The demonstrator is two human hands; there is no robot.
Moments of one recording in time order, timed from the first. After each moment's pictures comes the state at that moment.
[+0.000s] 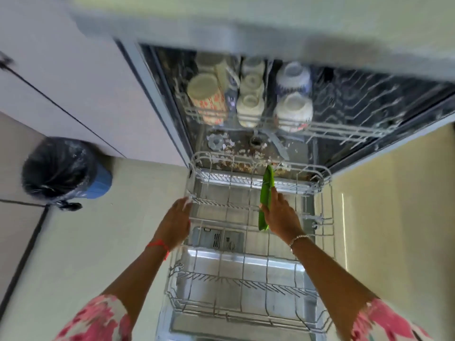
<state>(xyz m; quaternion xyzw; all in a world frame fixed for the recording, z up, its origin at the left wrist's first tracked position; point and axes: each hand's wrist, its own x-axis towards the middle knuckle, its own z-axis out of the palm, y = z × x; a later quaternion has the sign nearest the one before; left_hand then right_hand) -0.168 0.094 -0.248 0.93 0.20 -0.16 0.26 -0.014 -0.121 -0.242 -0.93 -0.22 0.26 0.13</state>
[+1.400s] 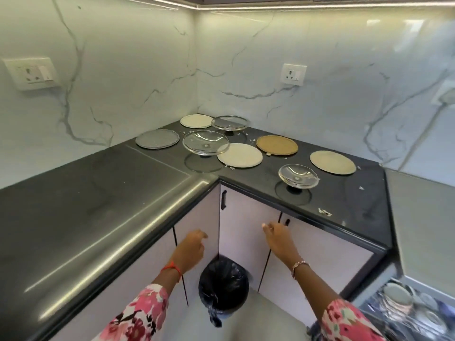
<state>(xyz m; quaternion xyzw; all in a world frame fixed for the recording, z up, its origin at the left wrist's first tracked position) -0.473 0.554 0.076 0.89 0.37 0.12 0.23 -0.263 0.422 0.111 -0.83 -0.39 0.19 0.36</state>
